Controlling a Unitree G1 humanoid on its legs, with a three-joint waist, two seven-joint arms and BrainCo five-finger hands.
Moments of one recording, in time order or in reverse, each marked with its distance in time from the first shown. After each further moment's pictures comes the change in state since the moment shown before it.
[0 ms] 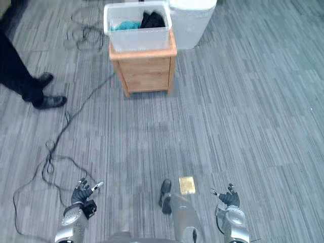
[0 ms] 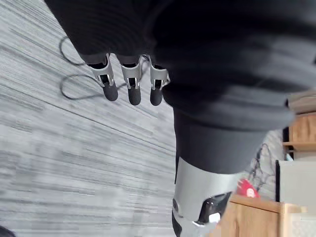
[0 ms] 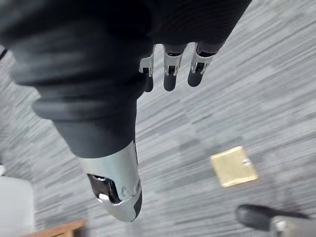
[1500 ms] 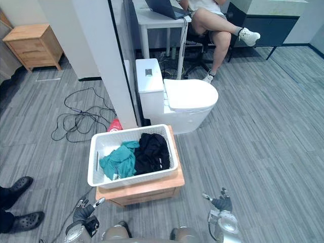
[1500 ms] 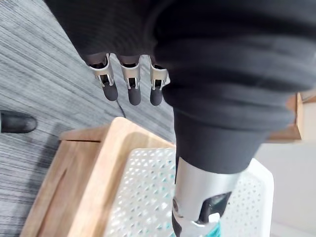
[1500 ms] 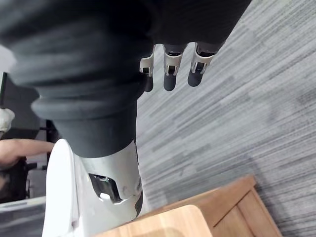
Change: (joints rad) left arm 0.082 -0.059 0.061 -0.003 0.031 0.032 0.002; right arm 0.068 0.083 -0.010 -0.073 -0.041 0.008 -0.006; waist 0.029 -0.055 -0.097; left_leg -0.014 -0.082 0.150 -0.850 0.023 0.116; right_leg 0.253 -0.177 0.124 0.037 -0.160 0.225
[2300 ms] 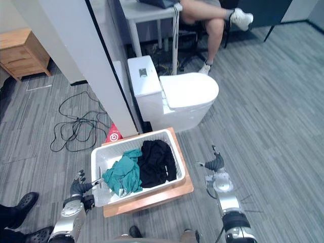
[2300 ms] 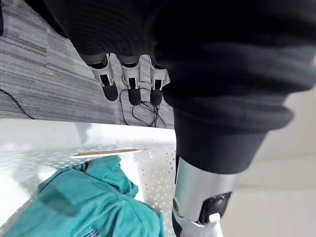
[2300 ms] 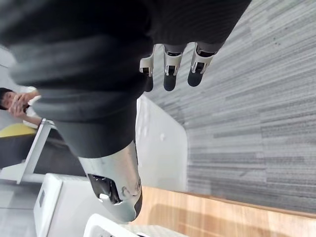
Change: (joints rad) left arm -0.183 0.153 -0.176 0.006 0.119 -0.010 0.087; right arm -0.364 -0.200 0.290 0.049 -0.220 -0.006 -0.036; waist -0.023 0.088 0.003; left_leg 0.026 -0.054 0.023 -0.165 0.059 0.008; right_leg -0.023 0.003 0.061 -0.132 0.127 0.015
